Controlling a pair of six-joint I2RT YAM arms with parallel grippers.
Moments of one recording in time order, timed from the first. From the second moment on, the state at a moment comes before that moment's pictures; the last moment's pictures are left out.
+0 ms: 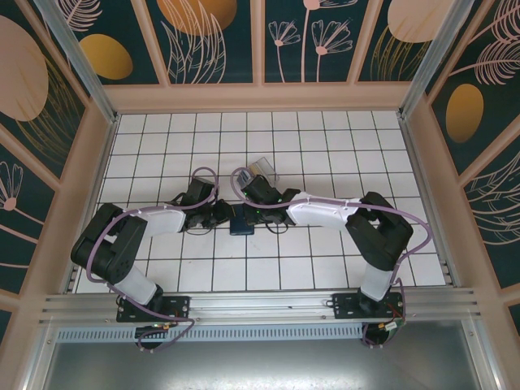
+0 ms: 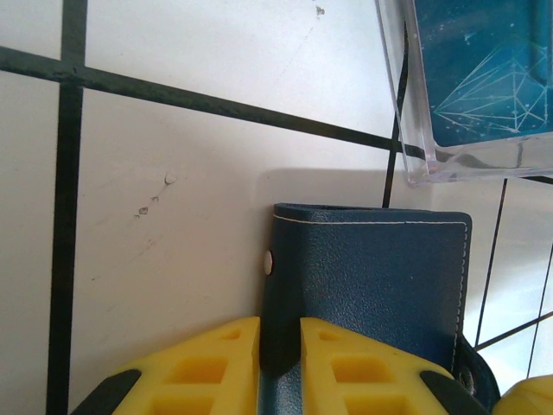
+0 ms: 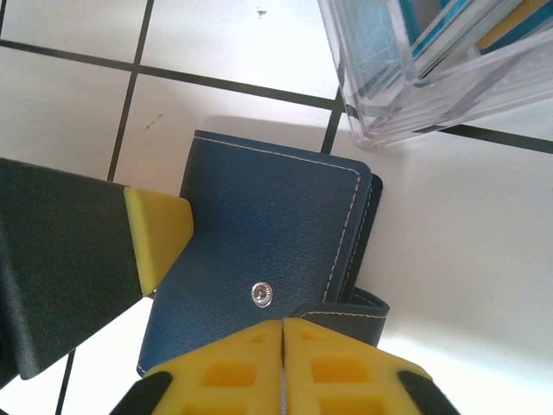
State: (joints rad) left arm -0.47 1.60 0.64 0.03 0.33 -0.83; right arm 0.94 1.78 1.10 -0.32 0.03 0.66
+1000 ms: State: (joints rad) left arm -0.47 1.61 0.63 0.04 0.33 -0.83; right arm 0.95 1.78 1.15 -0.36 0.03 0.65
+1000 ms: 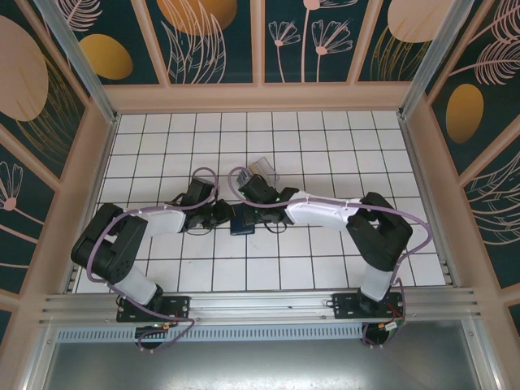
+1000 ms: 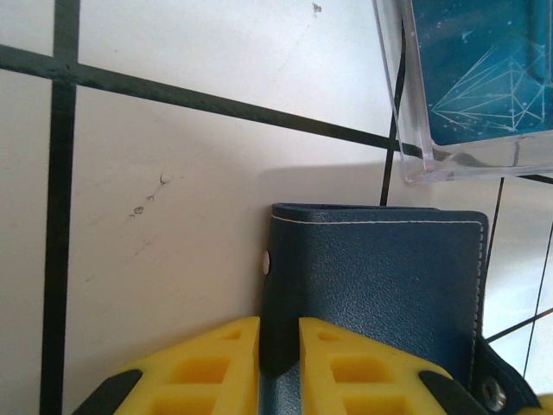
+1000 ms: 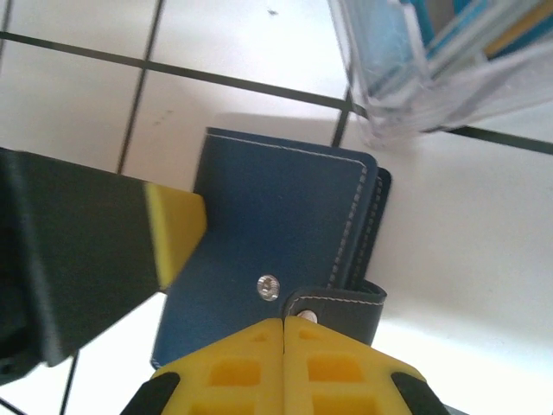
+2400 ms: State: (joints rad) left arm -0.47 1.62 0.63 0.07 0.36 -0.84; right arm 0.91 1.88 1.21 -0.39 -0.11 0.62
